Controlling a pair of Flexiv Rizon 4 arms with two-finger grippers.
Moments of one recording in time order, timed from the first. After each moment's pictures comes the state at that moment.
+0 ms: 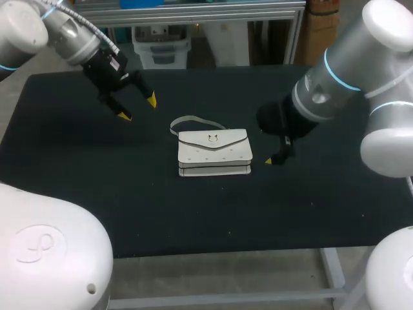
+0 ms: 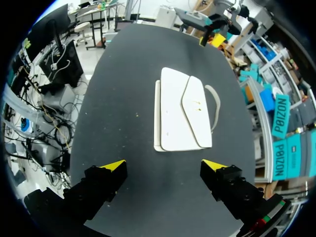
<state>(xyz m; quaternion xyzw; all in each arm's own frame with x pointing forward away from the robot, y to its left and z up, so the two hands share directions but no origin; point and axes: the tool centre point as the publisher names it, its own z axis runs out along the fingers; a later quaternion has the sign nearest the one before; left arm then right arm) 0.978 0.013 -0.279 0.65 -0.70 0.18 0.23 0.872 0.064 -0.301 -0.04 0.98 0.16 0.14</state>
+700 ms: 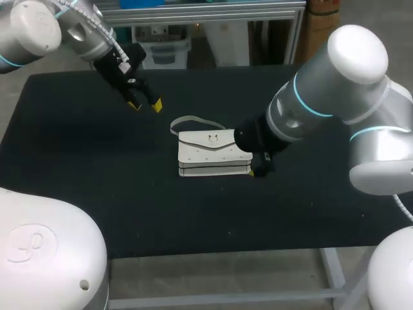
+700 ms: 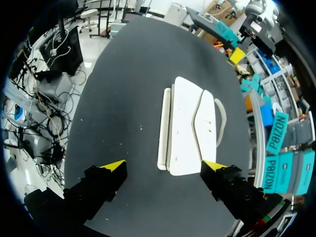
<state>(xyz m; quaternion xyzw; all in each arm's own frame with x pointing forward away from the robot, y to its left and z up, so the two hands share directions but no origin) 0.986 0.000 -0.276 0.44 -0.87 0.20 0.11 0.854 0.111 -0.317 -0.09 0.97 0.13 0.18</state>
